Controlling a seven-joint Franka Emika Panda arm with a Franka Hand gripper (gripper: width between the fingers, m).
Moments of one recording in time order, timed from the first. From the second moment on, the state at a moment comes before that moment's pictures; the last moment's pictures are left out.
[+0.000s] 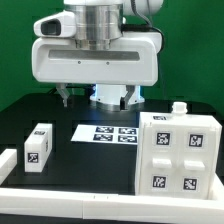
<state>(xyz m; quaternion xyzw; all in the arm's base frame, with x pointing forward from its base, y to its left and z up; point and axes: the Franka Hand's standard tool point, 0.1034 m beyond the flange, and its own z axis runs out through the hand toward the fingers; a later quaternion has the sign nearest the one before) 0.556 -0.056 0.132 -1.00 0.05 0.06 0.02</state>
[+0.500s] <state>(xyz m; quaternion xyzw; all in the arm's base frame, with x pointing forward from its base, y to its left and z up) 0.579 -0.110 0.111 -1.00 0.01 0.08 0.00</state>
